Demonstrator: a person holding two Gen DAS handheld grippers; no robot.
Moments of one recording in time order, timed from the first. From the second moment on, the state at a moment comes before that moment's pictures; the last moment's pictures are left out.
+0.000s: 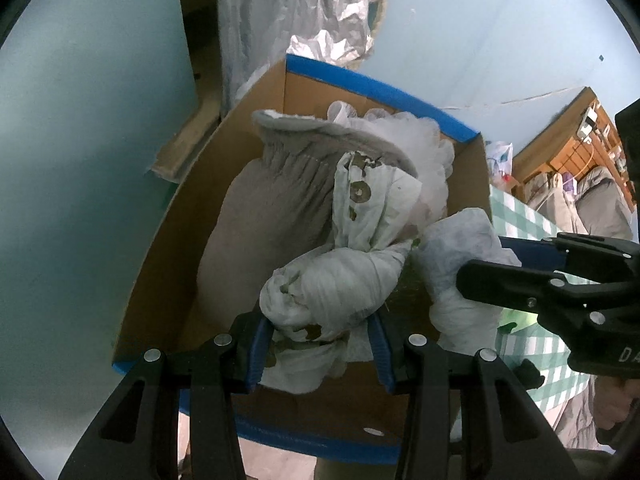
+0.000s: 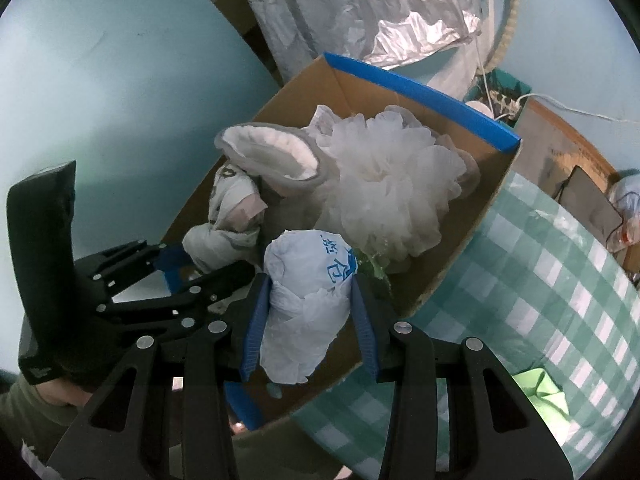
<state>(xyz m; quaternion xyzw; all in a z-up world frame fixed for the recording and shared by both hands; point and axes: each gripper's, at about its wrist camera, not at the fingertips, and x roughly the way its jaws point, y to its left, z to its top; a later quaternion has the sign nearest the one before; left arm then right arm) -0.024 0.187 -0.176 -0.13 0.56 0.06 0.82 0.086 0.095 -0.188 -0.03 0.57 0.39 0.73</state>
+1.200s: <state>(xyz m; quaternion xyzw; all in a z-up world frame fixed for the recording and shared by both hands) -0.047 0.148 -0.145 -0.11 0.55 0.05 0.83 0.085 0.054 -0.166 -0.05 0.55 0.37 0.75</state>
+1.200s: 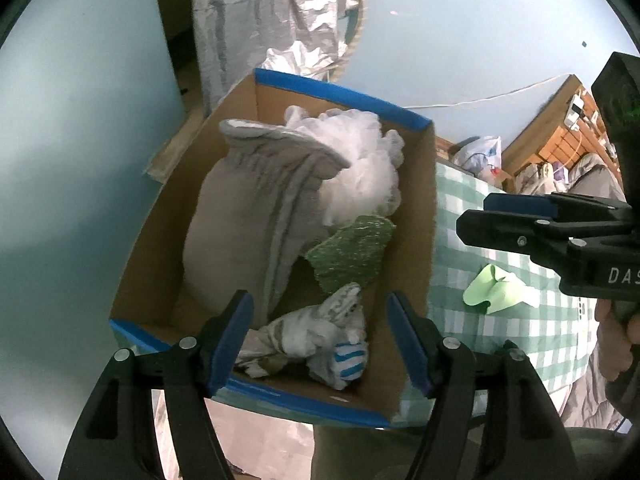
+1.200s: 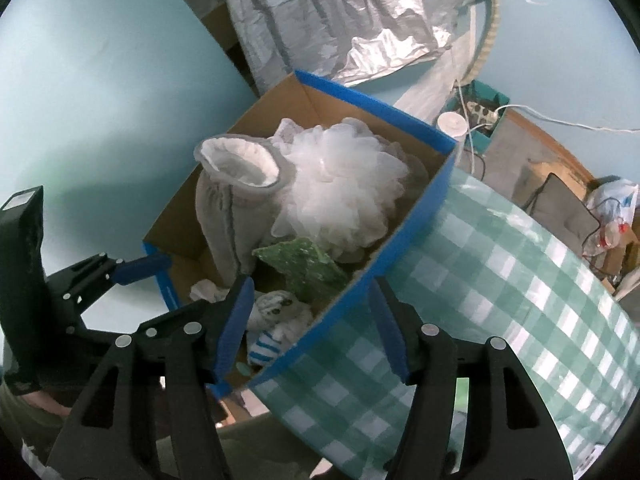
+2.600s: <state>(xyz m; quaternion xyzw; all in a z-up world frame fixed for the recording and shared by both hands) -0.017 -0.026 -0.184 -0.03 0.60 -0.04 0.80 0.101 -0.119 -0.260 -0.11 0.61 0.32 0.72</state>
